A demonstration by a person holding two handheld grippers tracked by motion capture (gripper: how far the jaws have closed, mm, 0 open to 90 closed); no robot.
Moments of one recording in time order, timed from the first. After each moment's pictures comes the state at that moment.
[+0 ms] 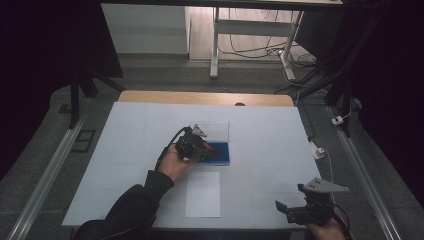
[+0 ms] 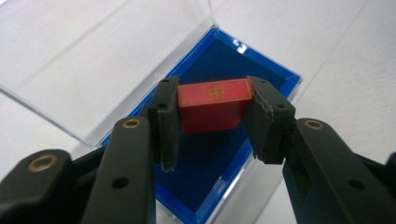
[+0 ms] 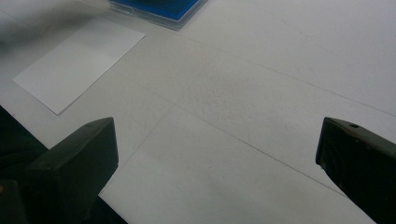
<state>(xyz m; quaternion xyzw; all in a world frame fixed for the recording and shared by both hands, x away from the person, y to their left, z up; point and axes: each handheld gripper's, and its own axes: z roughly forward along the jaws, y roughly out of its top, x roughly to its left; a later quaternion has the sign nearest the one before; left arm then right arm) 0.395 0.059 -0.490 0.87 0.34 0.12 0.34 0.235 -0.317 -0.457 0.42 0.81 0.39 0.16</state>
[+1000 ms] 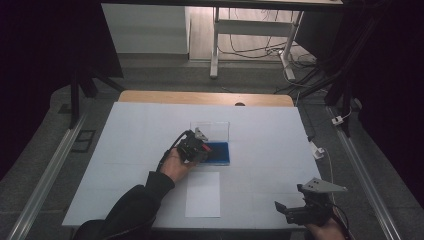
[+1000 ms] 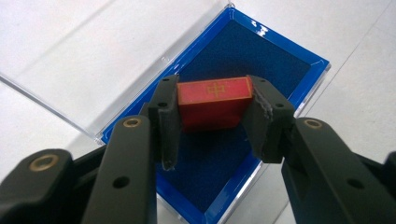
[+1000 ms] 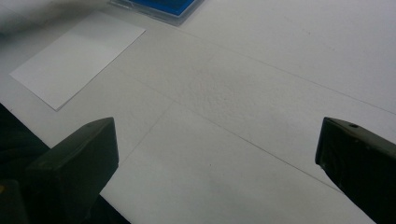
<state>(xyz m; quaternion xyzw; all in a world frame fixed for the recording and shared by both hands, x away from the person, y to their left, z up) 0.394 0.054 -0.503 0.86 0.36 0.14 0.33 0.236 -0.315 -0.457 0.41 0.81 0.38 0.16</state>
